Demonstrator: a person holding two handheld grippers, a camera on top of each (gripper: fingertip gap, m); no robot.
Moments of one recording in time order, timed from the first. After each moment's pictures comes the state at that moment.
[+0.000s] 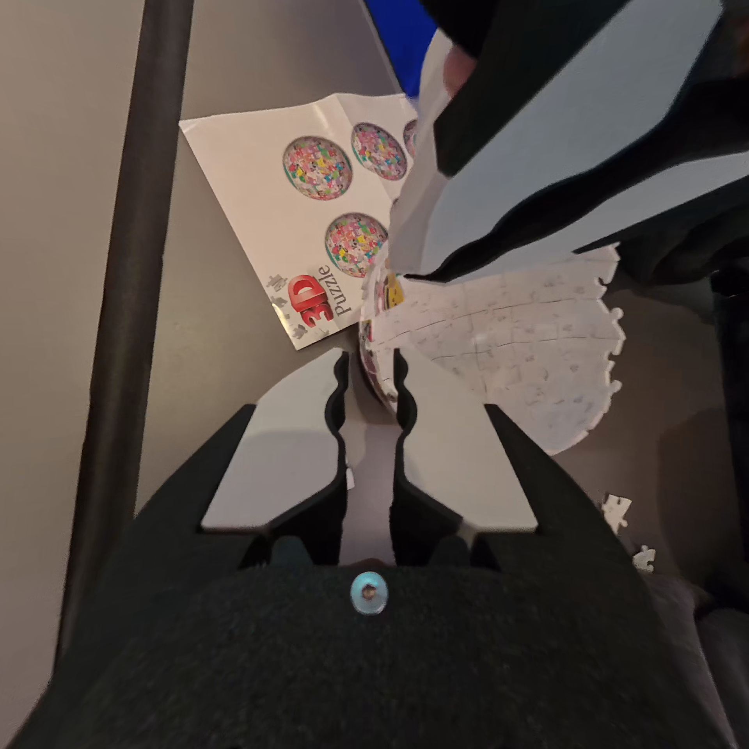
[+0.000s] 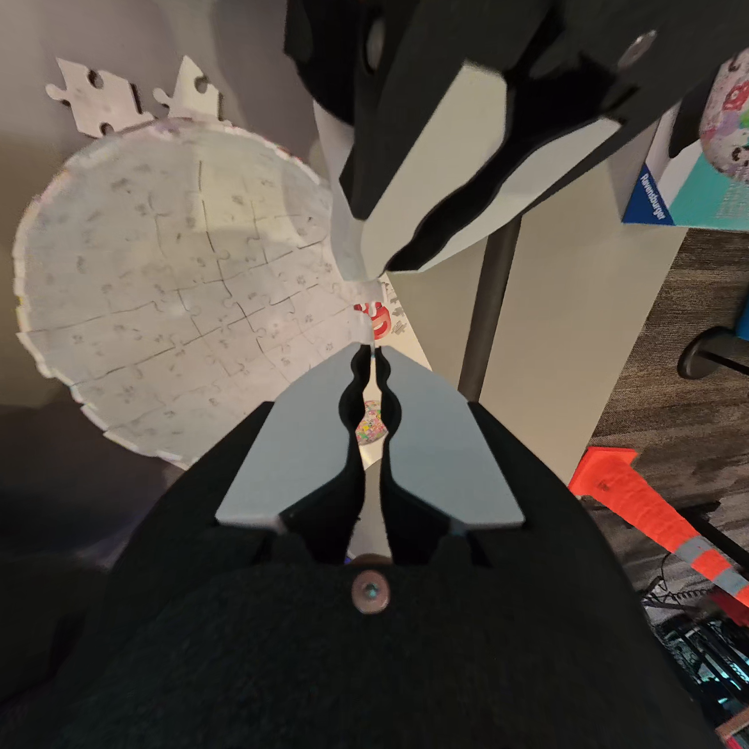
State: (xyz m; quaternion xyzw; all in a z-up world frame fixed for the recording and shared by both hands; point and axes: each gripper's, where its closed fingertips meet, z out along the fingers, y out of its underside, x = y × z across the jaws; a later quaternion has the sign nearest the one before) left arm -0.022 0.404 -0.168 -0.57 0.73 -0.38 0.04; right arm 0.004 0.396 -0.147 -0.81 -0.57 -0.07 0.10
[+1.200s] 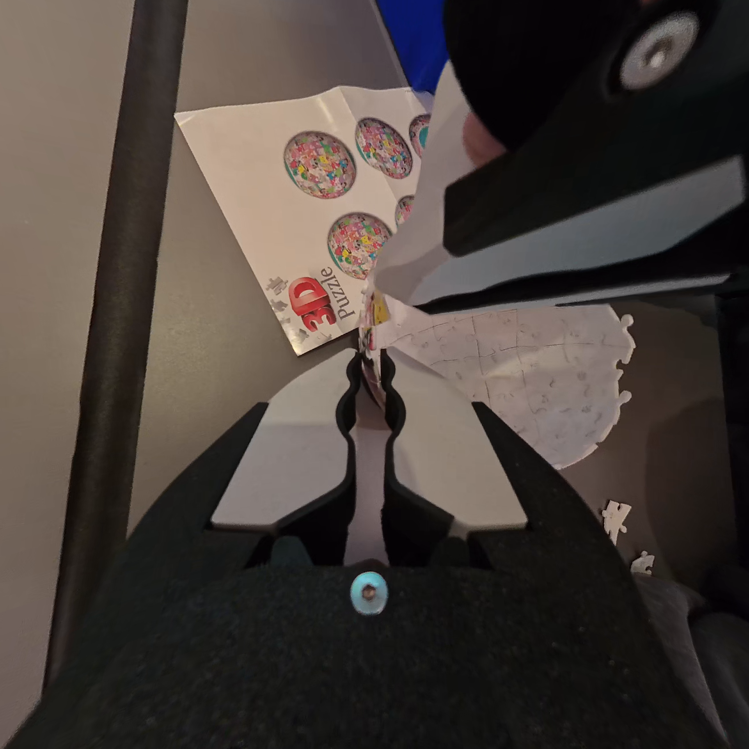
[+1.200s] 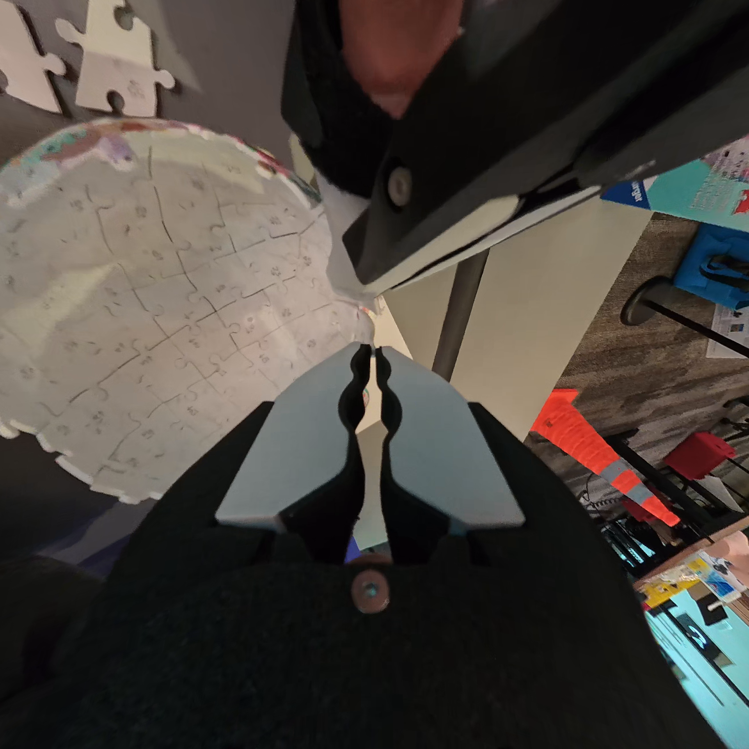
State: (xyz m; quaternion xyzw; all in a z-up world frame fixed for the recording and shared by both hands) left arm -0.017 0.402 -0.174 -0.58 0.72 -0.38 0.03; right arm 0.007 0.403 -0.151 -0.80 -0.57 -0.17 0.06
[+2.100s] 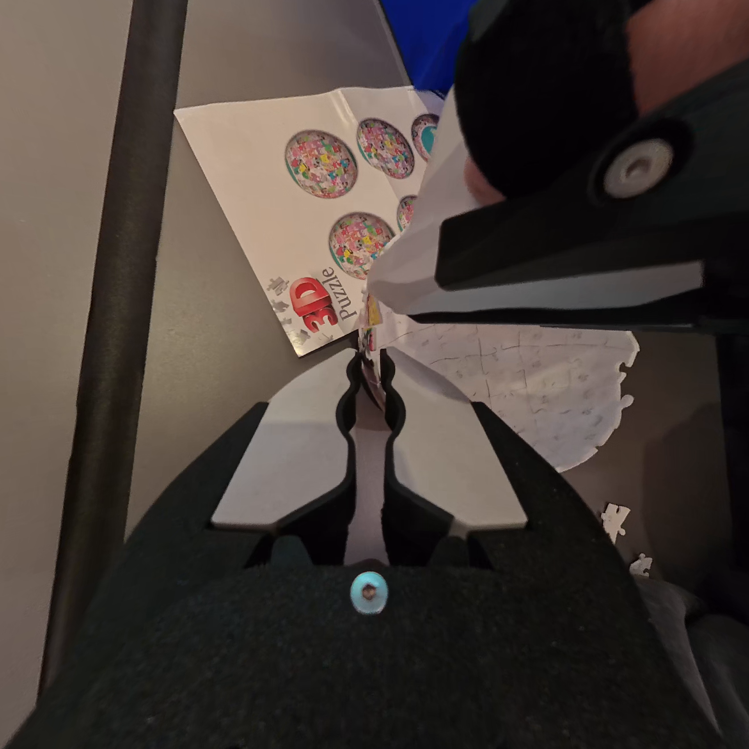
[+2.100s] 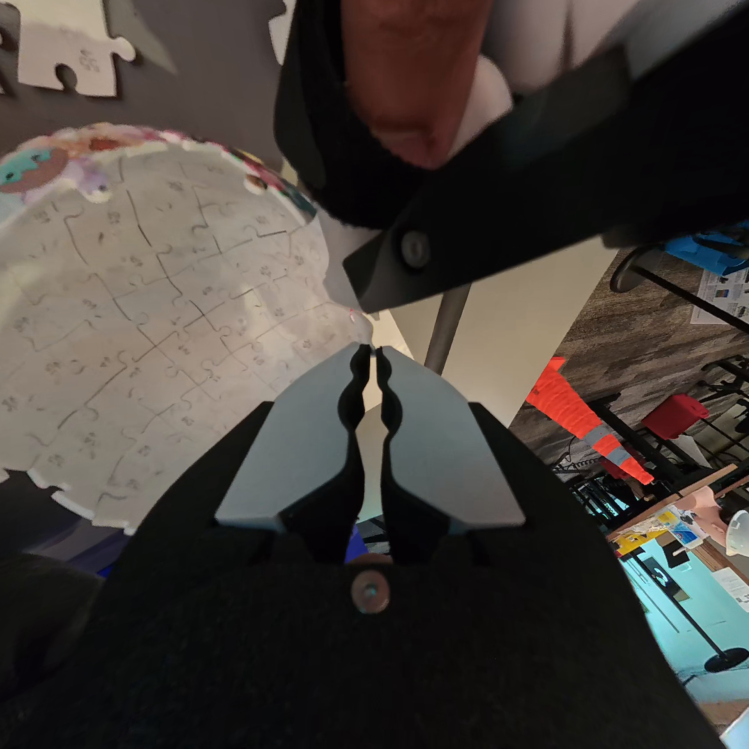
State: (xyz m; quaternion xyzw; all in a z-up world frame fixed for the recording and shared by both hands) left arm -0.016 0.402 -0.177 -0.58 0.72 -0.38 0.03; right arm 0.010 0.406 -0.156 -0.80 -0.56 -0.21 0.03
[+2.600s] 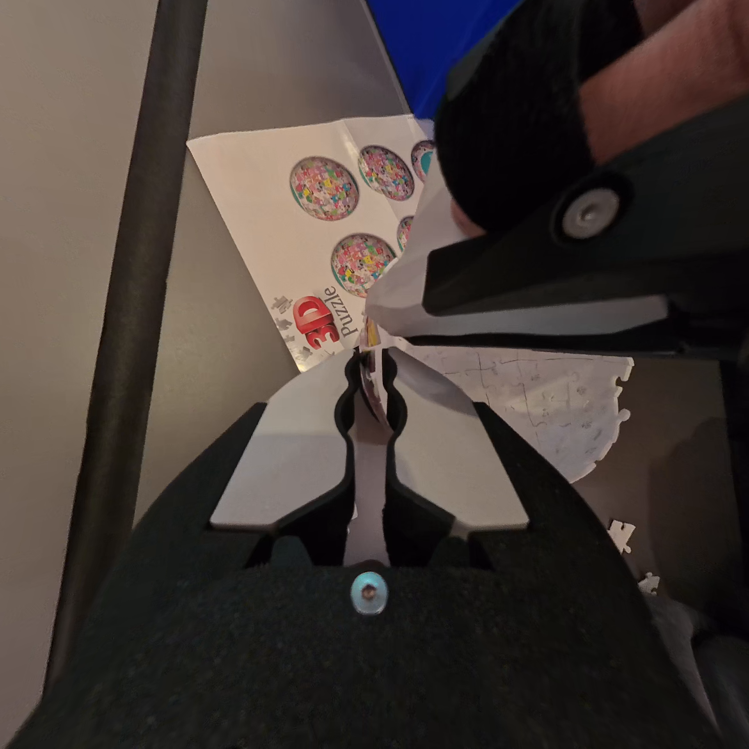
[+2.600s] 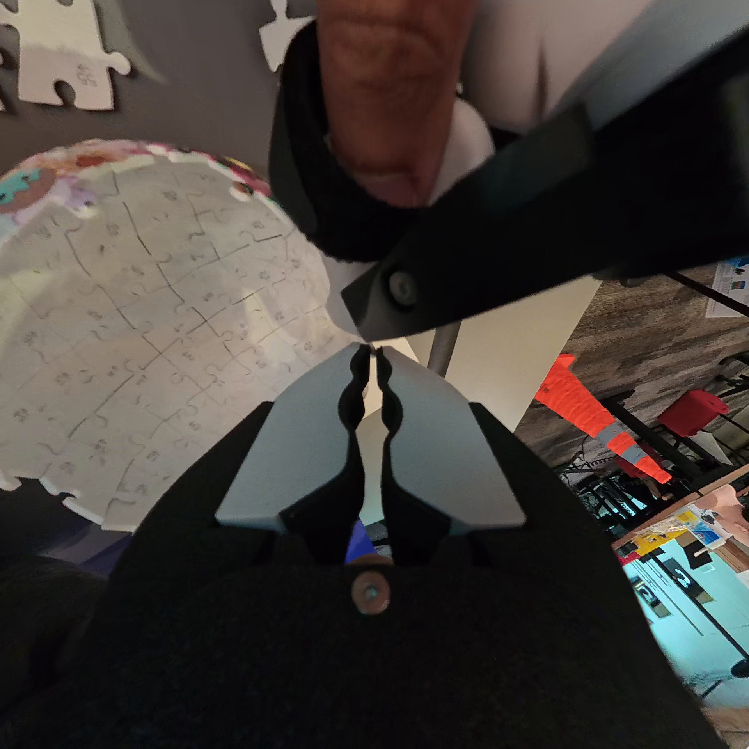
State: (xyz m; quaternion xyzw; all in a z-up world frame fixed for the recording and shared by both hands) left arm -0.007 0.401 -0.171 -0.58 0.72 -0.39 0.04; right arm 0.010 0.406 -0.156 -0.81 -0.55 -0.20 0.04
